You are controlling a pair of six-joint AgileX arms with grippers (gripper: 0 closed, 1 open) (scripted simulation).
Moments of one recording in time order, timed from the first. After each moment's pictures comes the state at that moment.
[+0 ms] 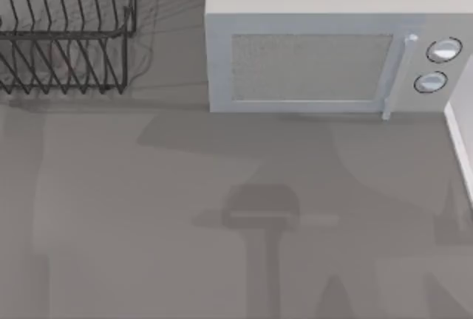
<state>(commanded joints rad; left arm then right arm) 0.16 1.23 1.08 0.14 0.16 0.02 0.00 0.00 0.00 0.00 0.00 0.00</state>
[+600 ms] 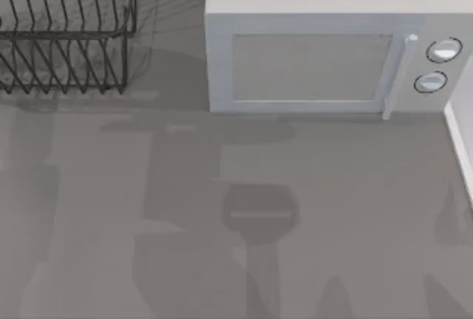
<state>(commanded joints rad) 0.07 1.73 0.93 0.81 0.11 0.02 0.00 0.00 0.00 0.00 0.00 0.00</state>
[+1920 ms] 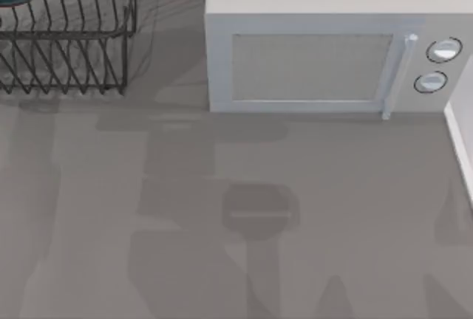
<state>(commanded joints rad) 0.07 1.76 0.92 0.83 0.11 0.02 0.00 0.00 0.00 0.00 0.00 0.00</state>
